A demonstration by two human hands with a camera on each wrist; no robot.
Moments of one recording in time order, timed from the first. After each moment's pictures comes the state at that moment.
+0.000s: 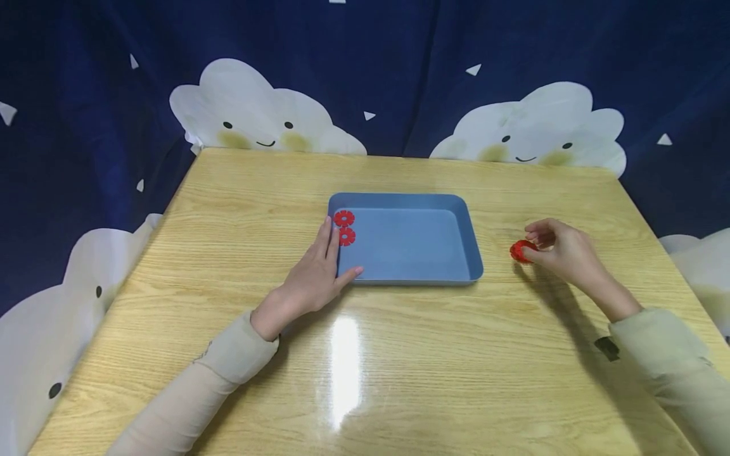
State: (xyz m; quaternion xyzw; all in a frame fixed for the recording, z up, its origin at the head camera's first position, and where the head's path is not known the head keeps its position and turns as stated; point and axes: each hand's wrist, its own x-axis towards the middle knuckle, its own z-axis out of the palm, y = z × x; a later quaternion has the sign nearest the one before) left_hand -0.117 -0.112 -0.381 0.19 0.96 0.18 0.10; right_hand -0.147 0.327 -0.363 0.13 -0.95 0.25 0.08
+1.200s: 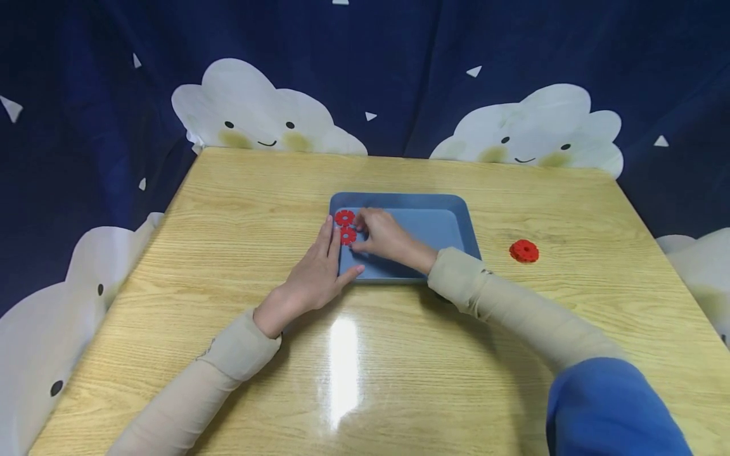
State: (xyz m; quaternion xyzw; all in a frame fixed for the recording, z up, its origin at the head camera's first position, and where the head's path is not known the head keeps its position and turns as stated) left_hand -0.120 -0.113 -0.381 0.18 0.96 0.18 0.11; right_hand -0.207 0.059 -0.385 0.30 -0.92 0.26 -0.04
